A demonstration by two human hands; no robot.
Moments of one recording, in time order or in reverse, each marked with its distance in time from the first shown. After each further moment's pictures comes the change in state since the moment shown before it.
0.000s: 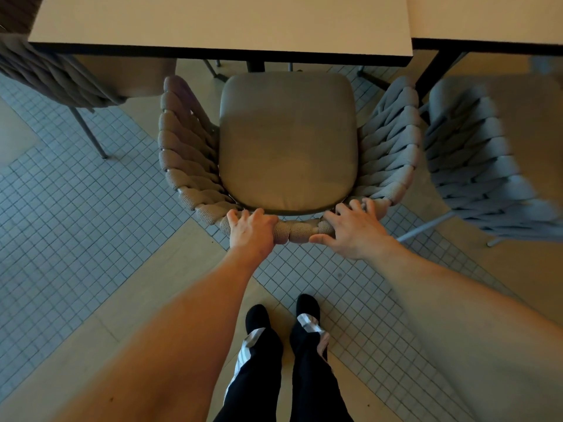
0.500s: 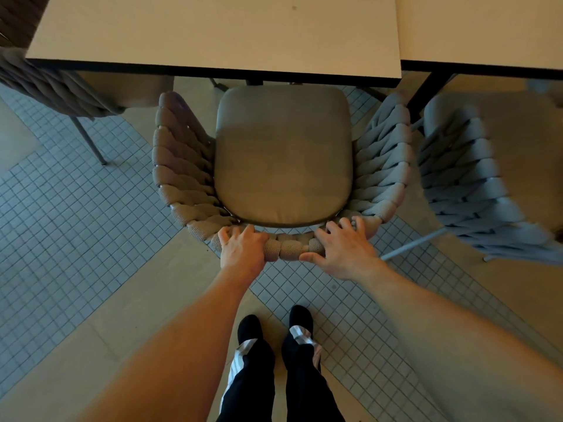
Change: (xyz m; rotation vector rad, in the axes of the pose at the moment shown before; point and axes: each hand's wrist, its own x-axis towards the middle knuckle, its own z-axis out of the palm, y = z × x) left_hand 0.000 0.009 0.002 -0.022 -0.020 -0.057; right_hand -0.001 0.008 0.002 0.036 0.040 -0.028
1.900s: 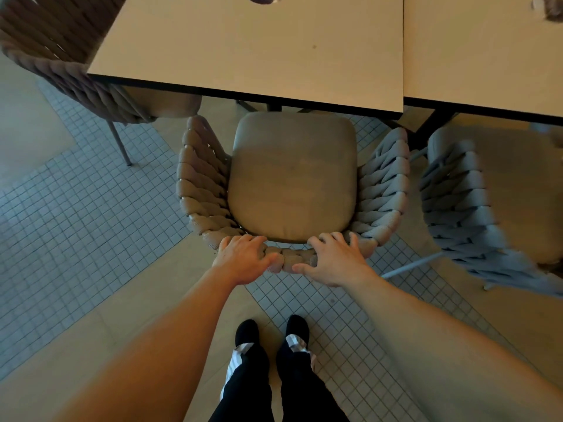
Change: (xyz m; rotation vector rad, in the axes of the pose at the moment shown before) left_hand -0.039 -0.013 -0.042 -0.167 -0.147 -0.011; right_hand -0.020 -0.020 -0.032 0.139 -0.090 0.002
